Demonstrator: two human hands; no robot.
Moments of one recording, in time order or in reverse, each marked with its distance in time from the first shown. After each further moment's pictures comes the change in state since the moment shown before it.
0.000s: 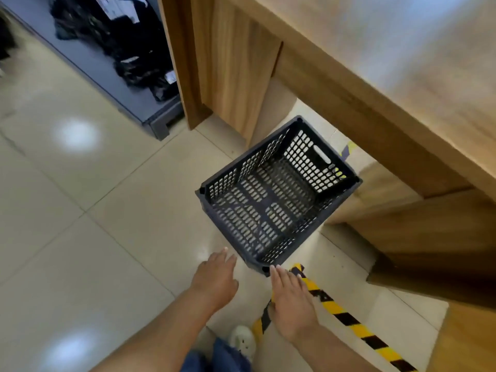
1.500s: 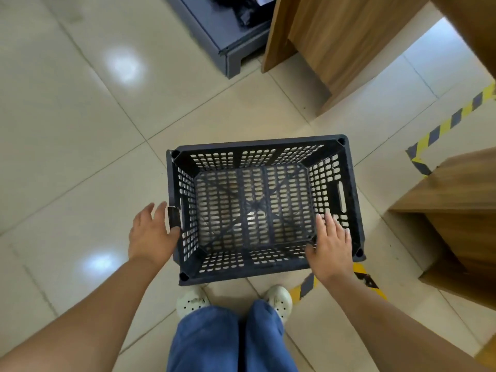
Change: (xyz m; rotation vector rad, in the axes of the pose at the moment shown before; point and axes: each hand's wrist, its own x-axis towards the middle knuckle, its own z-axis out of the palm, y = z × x) left_hand -0.070 -0.259 0.071 -0.416 0.471 -0.570; right_hand 0.088 -0.073 0.074 -0.085 0.224 0.025
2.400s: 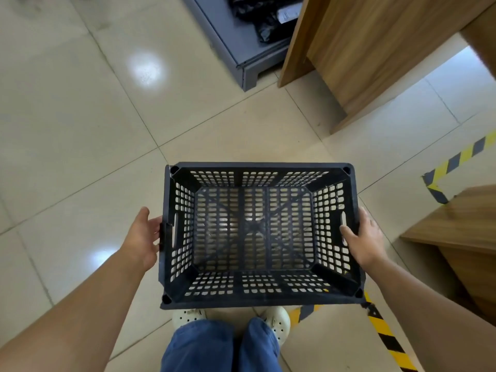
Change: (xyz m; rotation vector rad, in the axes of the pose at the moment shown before) left_hand 0.040 0.005 -0.012 -1.312 -0.139 -0.673; right_hand 0.083 0.040 -0.057 0.542 -0.068 0.293
